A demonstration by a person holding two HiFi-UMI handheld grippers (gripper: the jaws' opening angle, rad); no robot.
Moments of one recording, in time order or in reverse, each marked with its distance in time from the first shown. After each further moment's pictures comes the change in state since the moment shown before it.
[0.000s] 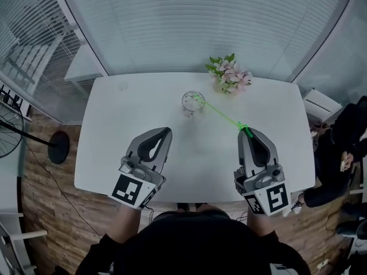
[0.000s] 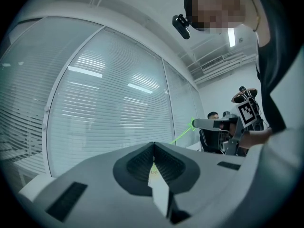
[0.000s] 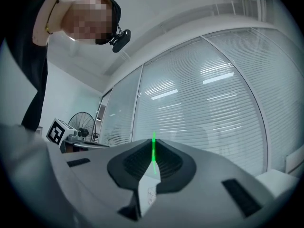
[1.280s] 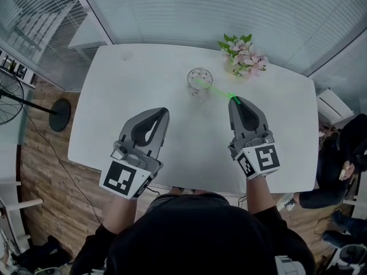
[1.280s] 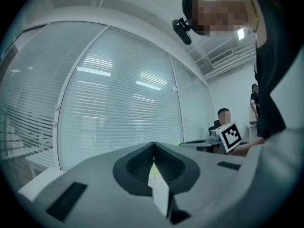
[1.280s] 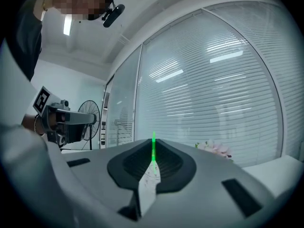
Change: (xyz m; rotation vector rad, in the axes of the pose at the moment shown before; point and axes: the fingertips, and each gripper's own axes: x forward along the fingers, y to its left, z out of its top) left arm 0.001 0.005 -0.006 -0.021 0.030 0.121; right arm 0.057 -0.024 -0.104 0.036 0.199 0.107
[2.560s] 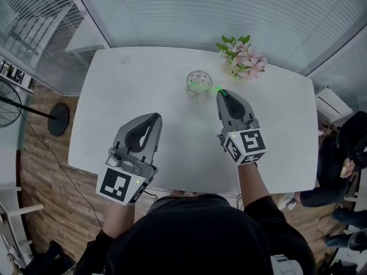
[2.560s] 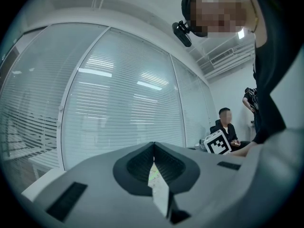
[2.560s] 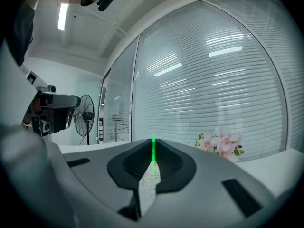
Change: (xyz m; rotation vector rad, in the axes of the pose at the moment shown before) left arm -0.014 0.013 -0.001 0.009 -0.004 0.017; right arm 0.044 -0.001 -0.045 0.026 0.064 -0.018
